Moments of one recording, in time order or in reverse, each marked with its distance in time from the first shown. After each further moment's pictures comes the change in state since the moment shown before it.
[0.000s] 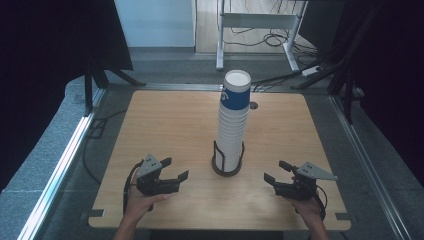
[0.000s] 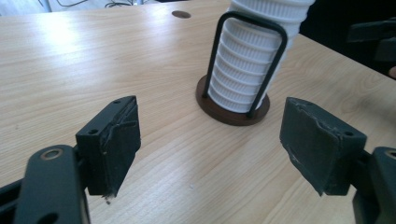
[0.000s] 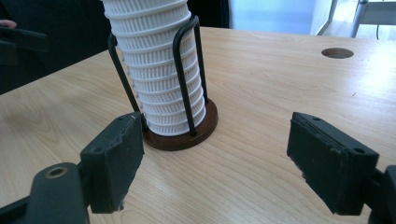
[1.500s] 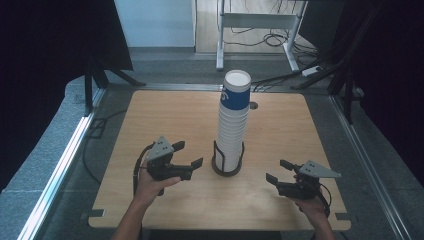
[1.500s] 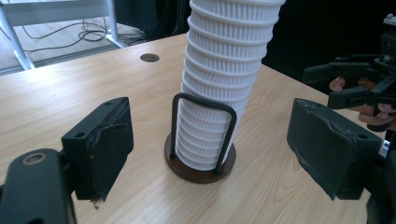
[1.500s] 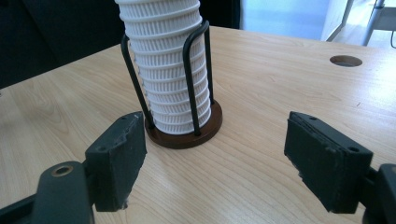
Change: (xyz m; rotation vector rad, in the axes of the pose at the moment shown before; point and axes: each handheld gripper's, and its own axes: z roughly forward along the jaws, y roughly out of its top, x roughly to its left) left arm -0.023 0.067 0.008 -0.067 -0.104 0.080; right arm -0.002 0.008 -0.005 0.018 0.044 -0.046
